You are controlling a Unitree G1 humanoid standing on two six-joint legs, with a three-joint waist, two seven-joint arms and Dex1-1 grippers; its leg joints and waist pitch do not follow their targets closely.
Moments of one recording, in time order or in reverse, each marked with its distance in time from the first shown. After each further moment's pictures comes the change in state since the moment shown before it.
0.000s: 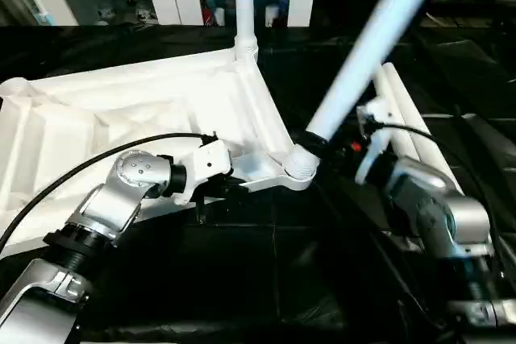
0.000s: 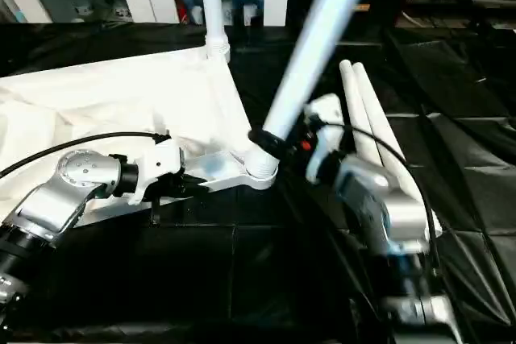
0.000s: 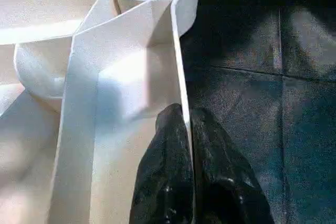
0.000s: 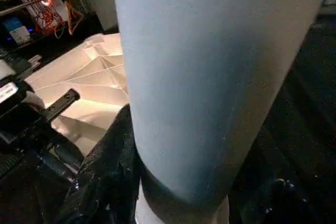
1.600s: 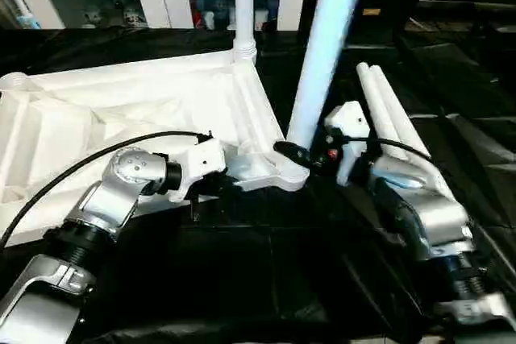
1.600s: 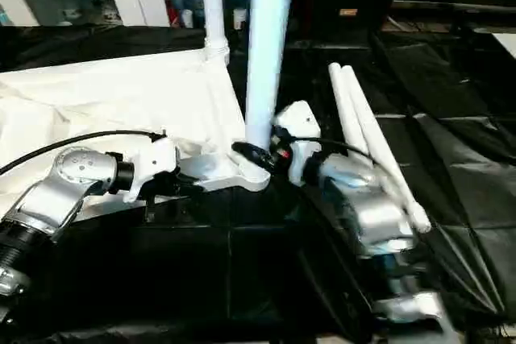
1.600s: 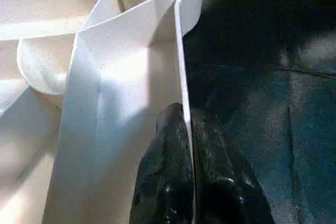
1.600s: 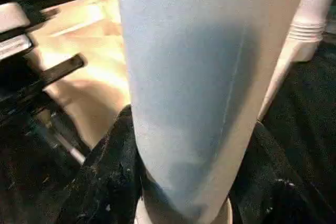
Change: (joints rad) left arm -0.018 -0.043 0.055 0.057 0.068 0.038 0.014; right arm -0.071 0.038 0.143 0.064 -0.204 -0.106 -0.095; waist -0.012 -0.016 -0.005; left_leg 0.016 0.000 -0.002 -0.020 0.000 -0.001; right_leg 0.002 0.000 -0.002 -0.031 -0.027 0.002
